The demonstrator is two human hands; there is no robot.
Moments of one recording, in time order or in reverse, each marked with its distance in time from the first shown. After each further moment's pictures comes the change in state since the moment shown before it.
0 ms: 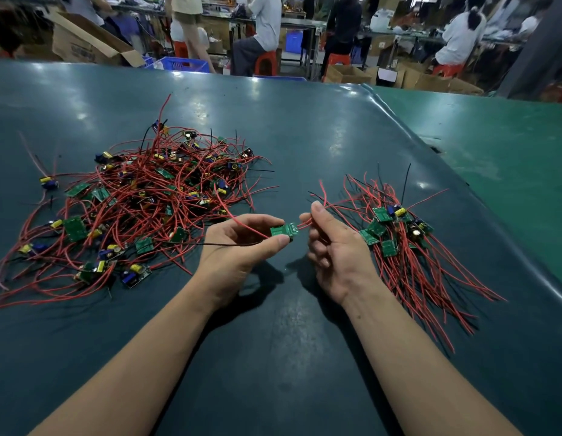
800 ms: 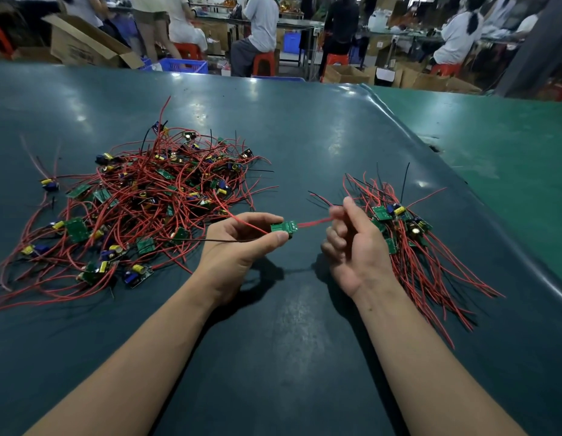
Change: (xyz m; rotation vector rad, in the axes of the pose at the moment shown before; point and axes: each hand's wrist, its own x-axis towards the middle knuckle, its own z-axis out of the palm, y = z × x) left_hand 0.002 0.006 0.000 -0.036 0.005 -0.071; right_hand 0.004 -0.013 -0.012 0.174 0.054 -0.071
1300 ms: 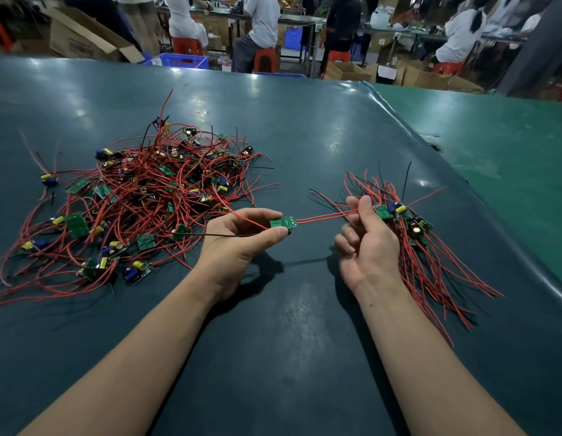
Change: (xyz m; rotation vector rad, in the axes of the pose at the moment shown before) left_hand 0.005 -0.004 -0.002 -0.028 0.023 -0.005; right_hand 0.003 -0.002 -0.004 0.063 0.151 -0.148
